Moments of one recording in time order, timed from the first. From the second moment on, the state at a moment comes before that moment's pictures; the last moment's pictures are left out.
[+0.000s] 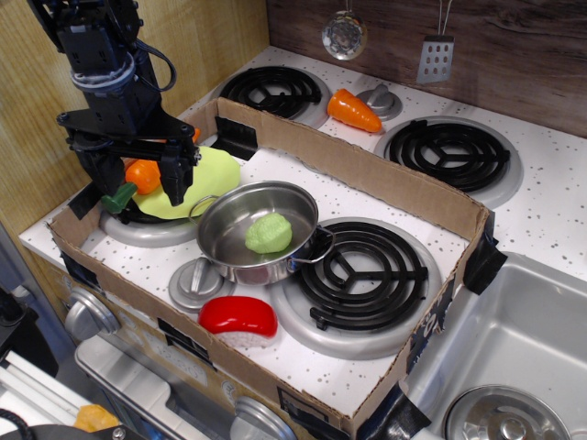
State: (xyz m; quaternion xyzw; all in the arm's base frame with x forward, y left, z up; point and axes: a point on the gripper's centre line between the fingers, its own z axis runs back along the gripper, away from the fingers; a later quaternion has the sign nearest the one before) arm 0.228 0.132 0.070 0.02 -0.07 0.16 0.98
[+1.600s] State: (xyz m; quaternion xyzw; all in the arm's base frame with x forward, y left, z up) arm 0.278 0.070 0.070 -0.01 -0.03 0.31 0.95
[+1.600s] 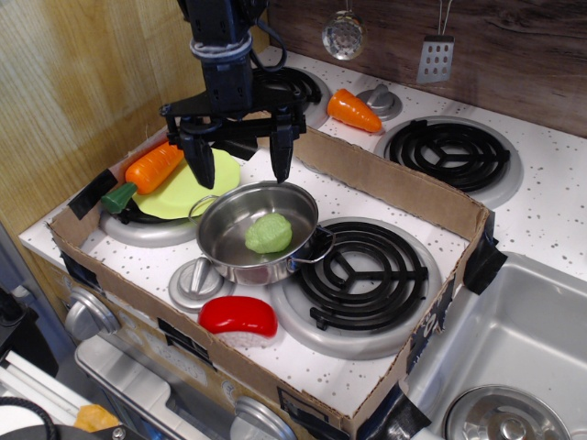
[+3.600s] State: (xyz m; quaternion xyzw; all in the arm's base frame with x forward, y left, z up) arm 0.272 0.057 0.014 -0.05 -0.06 0.39 0.92
